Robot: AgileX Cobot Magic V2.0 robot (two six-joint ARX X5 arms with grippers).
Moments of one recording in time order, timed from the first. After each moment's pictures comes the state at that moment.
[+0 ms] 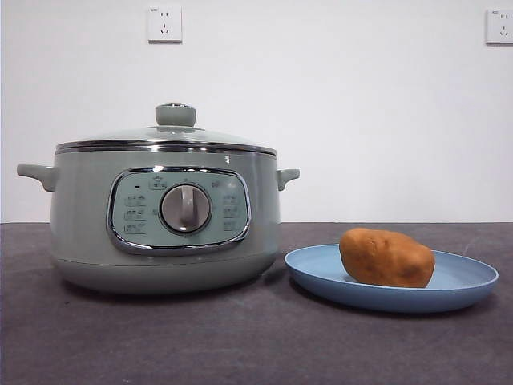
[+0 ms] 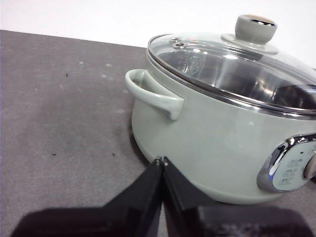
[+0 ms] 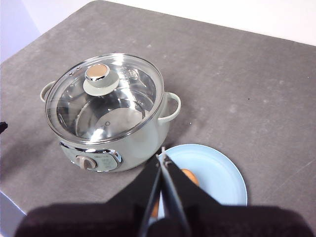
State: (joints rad) left arm -0.12 0.00 0.02 -0.18 0.14 -0.18; right arm 0.46 0.91 1.32 -0.91 -0.13 -0.01
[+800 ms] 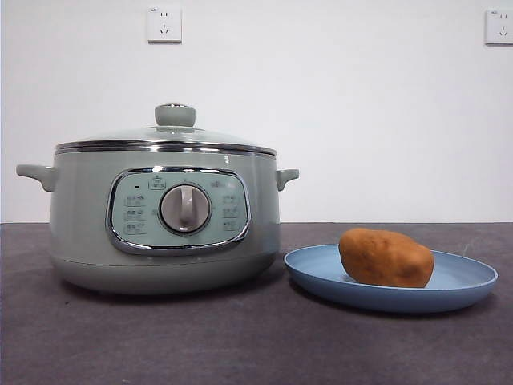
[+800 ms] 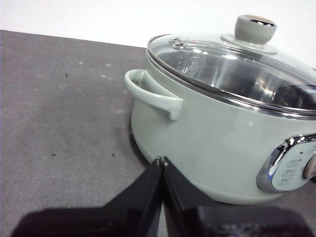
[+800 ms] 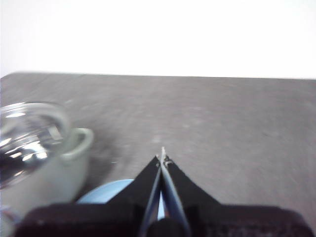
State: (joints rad) left arm -0.12 0.00 0.02 -0.18 0.14 -0.18; right arm 0.07 0.56 0.66 -0.31 -0.18 0.03
